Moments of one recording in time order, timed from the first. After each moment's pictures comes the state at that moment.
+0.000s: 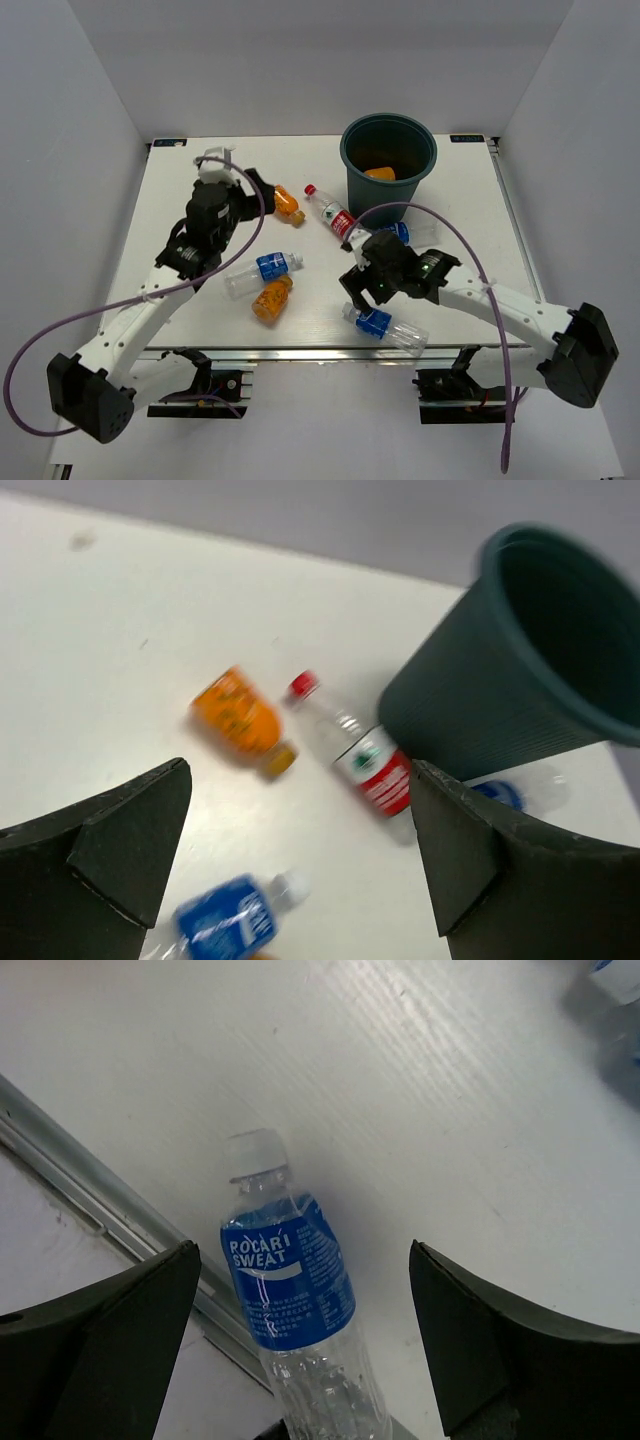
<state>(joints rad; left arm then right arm) -0.50 1.11 1.02 -0.08 -0.25 -0.40 0.89 1.18 0.89 -0.64 -0.01 0.07</state>
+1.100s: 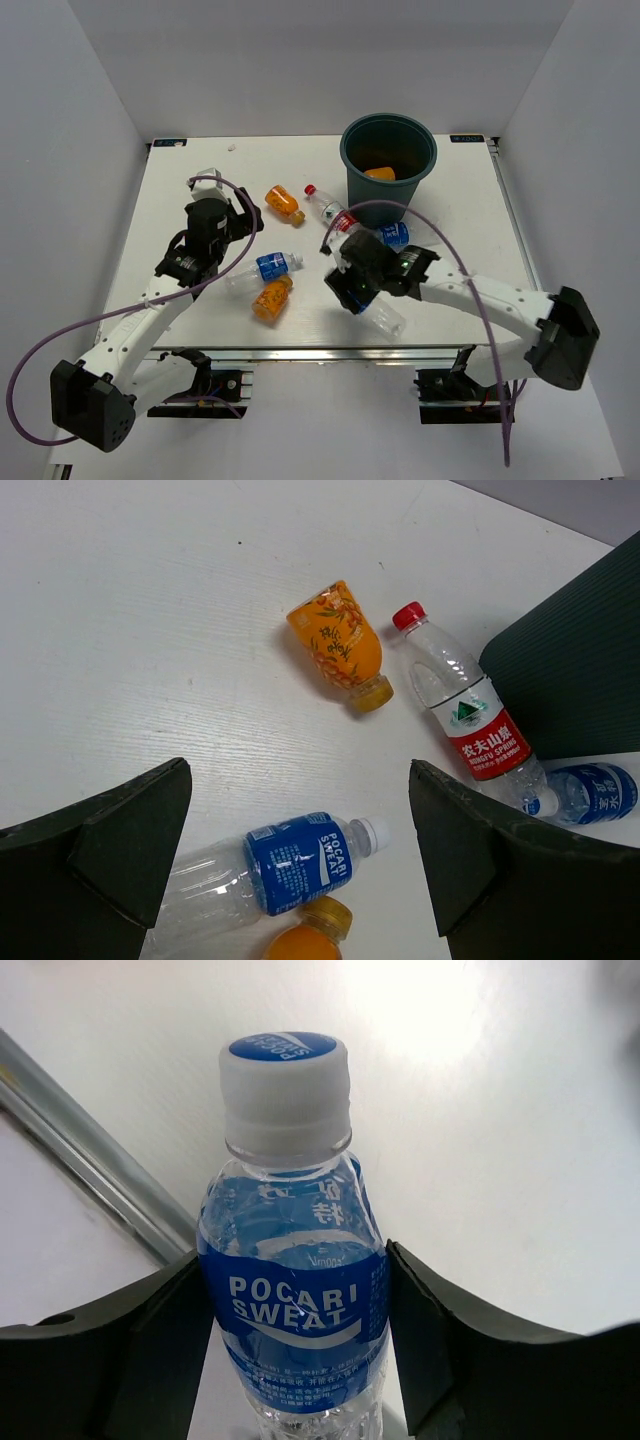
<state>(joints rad) -0.41 1.02 0.82 -0.19 -0.33 -0.48 1.01 1.36 0.98 -0.71 0.02 0.08</state>
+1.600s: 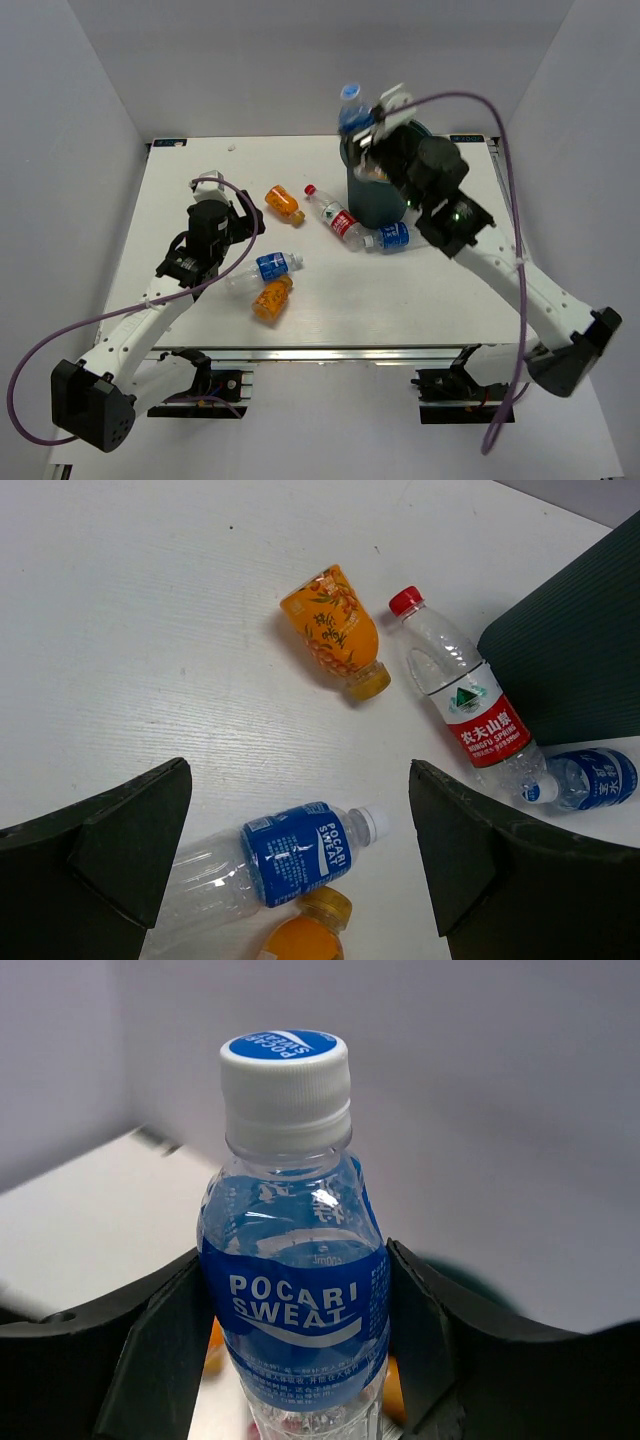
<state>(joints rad) -0.41 1.02 0.81 -0.19 -0.30 -0.48 0.82 1.27 1.39 0.02 0.20 -0.24</state>
